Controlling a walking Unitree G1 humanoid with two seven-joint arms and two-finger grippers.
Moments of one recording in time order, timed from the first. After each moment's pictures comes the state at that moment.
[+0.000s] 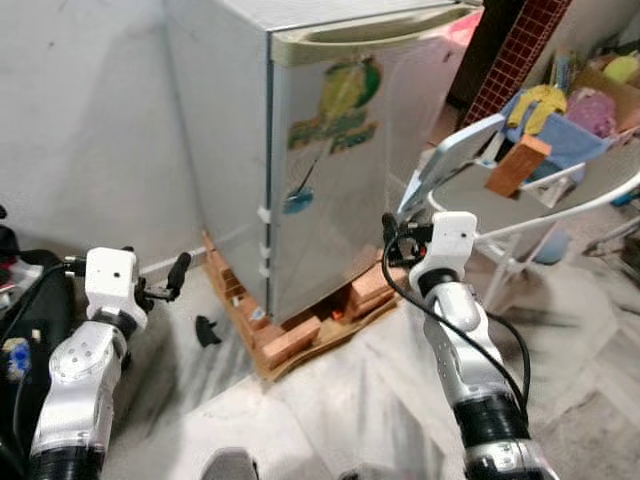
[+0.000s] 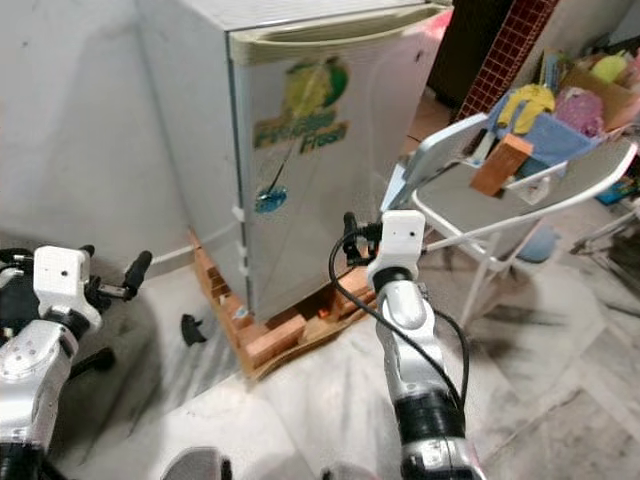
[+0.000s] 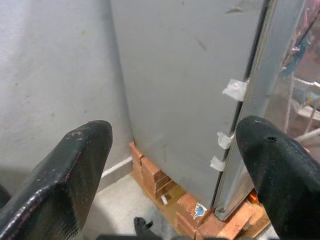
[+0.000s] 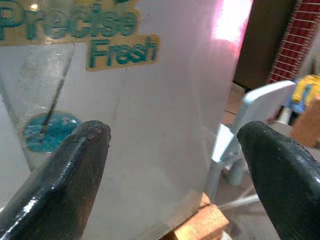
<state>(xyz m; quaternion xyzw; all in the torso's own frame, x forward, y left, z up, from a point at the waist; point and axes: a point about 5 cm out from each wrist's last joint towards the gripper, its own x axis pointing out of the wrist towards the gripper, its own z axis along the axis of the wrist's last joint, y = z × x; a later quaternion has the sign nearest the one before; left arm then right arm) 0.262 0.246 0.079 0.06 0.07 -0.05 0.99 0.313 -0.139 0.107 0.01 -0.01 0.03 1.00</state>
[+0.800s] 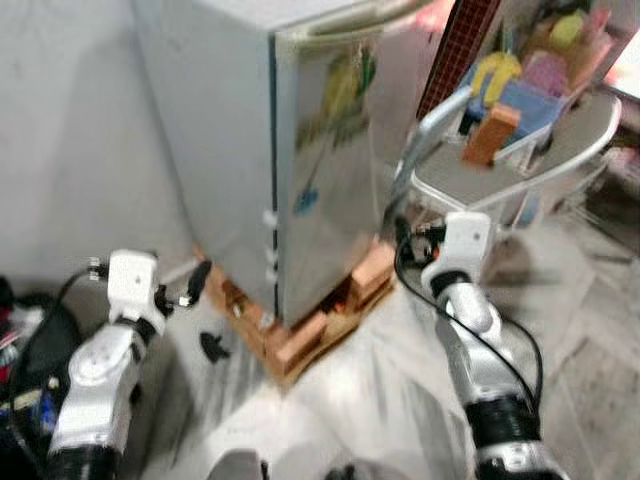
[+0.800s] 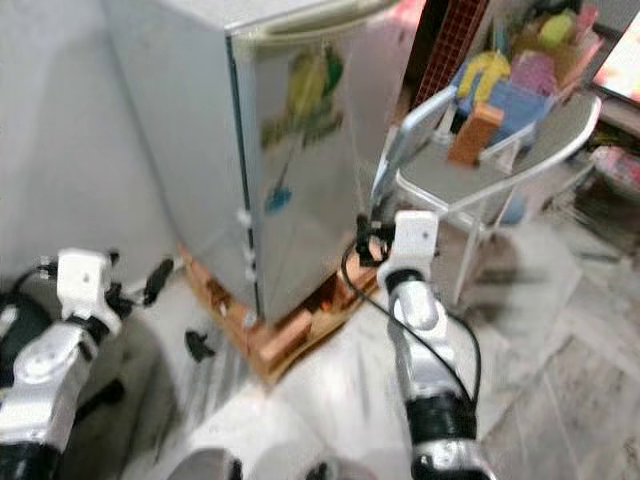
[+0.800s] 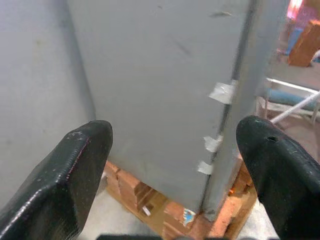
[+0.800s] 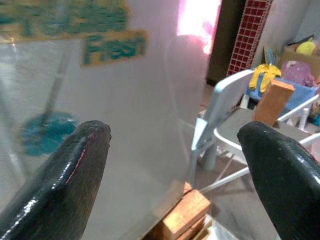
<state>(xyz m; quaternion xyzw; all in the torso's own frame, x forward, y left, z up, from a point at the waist) 0.267 0.227 0.076 0.04 0.07 -0.09 0.99 0.311 -0.153 0.104 0.01 0.00 0.01 1.00</state>
